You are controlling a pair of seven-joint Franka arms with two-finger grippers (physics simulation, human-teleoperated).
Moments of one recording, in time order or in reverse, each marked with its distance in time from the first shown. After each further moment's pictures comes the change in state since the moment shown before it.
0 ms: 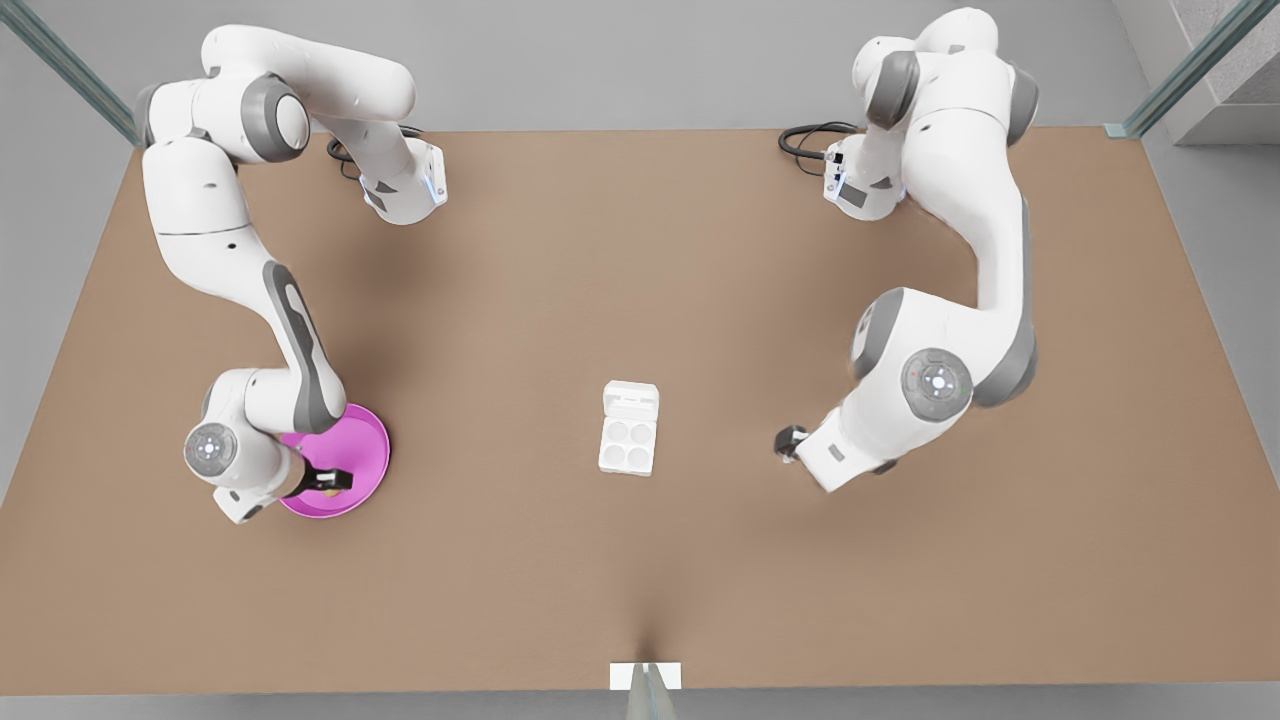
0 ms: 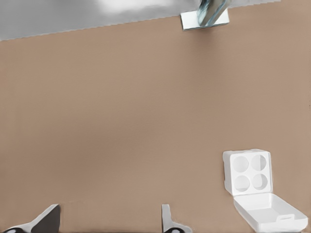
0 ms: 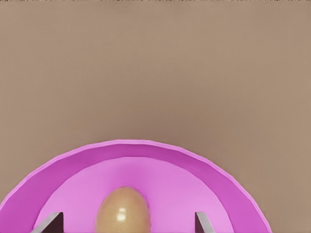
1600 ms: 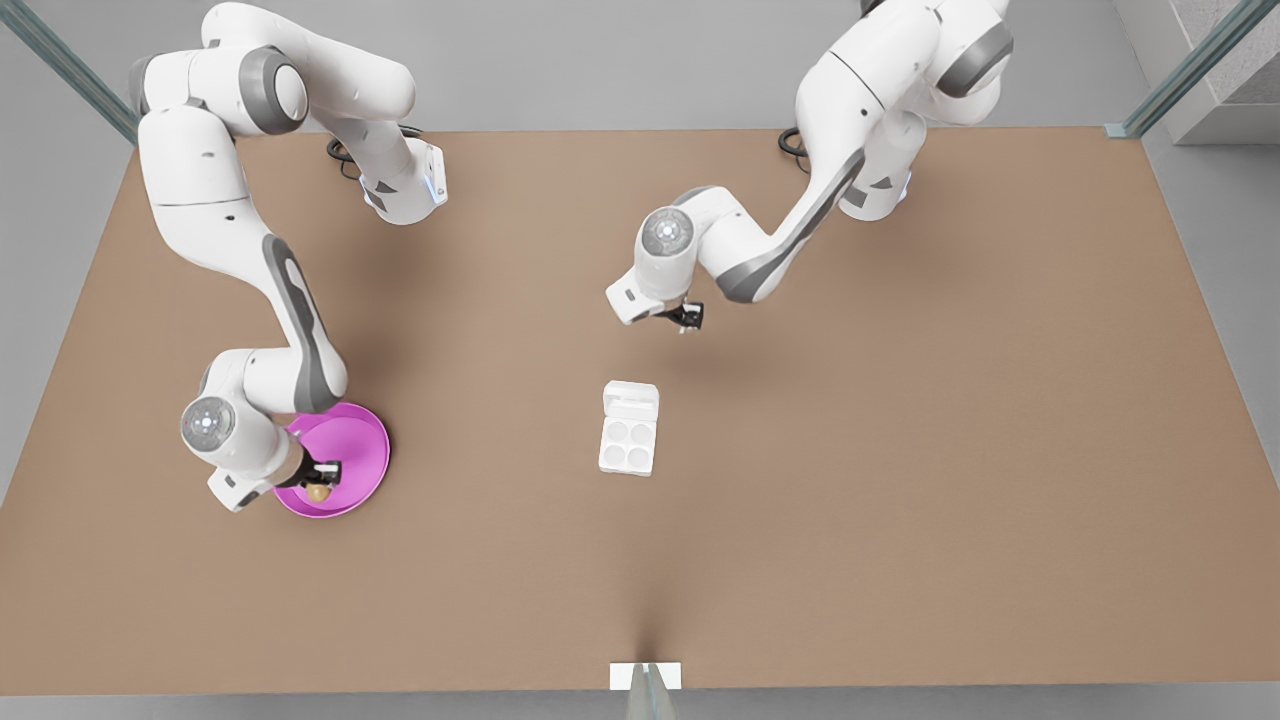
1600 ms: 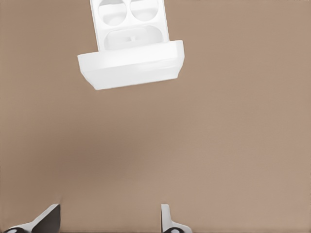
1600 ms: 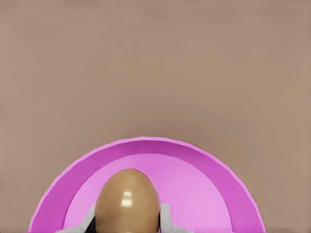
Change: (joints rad) left arm -0.088 -0.191 -0.523 -0.796 0.250 0.465 -0.569; right arm 0.013 -0.125 0.018 -0.075 0.010 0.030 -0.002
